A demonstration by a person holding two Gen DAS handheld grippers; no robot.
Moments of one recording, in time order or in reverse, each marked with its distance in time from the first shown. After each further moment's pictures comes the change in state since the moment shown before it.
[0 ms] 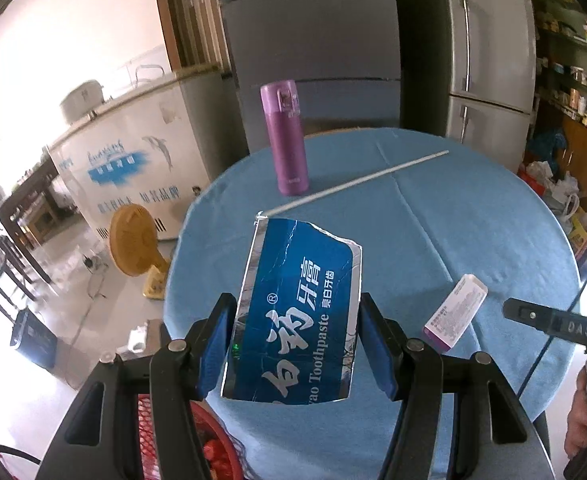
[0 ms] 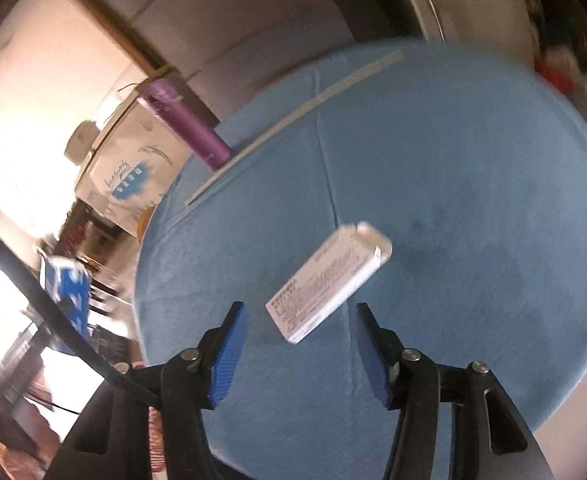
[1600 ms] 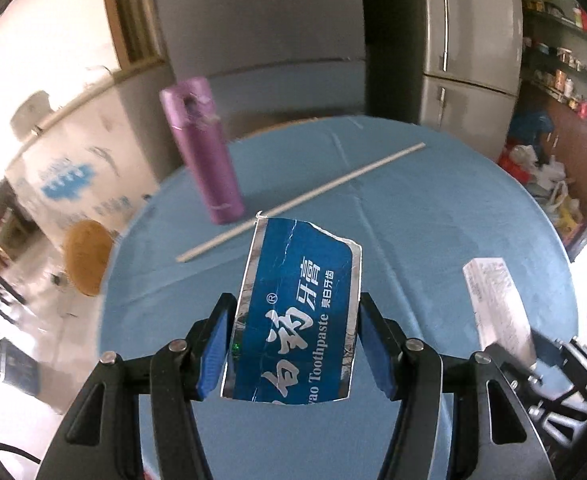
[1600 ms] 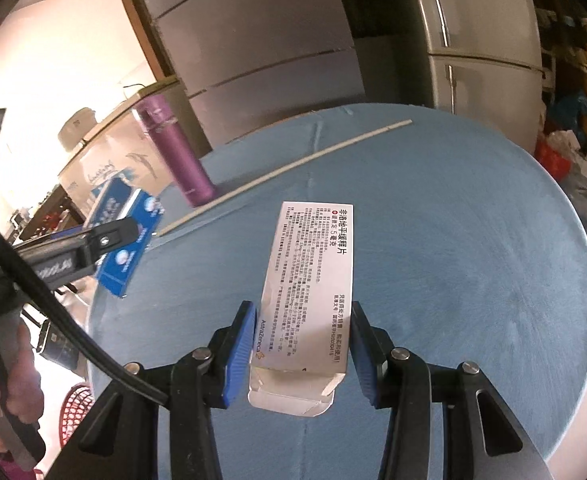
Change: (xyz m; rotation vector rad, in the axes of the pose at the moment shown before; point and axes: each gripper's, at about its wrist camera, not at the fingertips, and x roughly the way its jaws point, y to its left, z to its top) left arm 0.078 -0.069 0.077 0.080 0.043 -0.066; right arm 0.008 0.021 0.043 -0.233 -0.196 -0.136
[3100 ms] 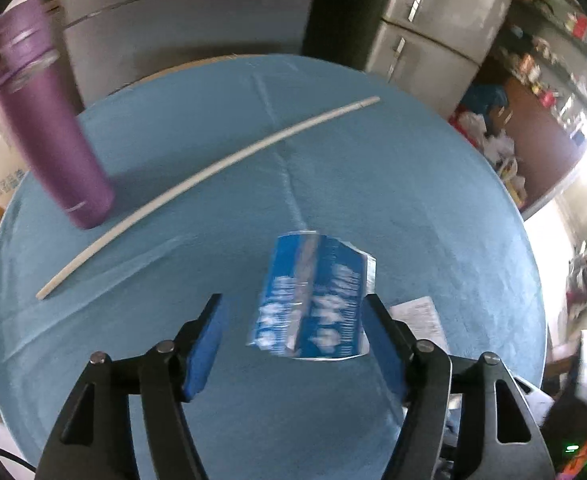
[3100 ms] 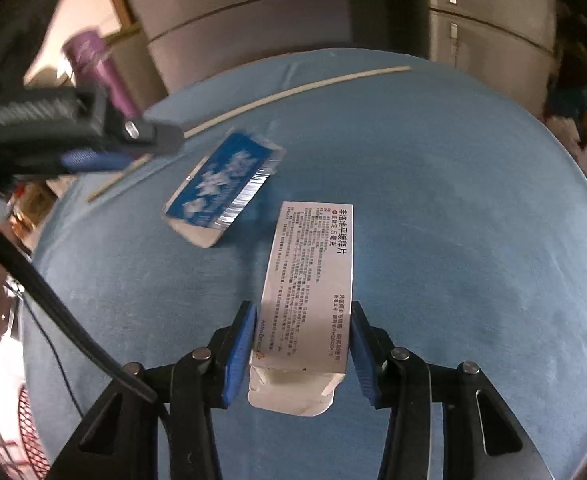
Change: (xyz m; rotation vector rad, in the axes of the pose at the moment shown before) left arm 0.154 -0.044 0.058 0.026 0.255 -0.360; right arm 0.106 -0.031 0.004 -0.007 0.165 -0.118
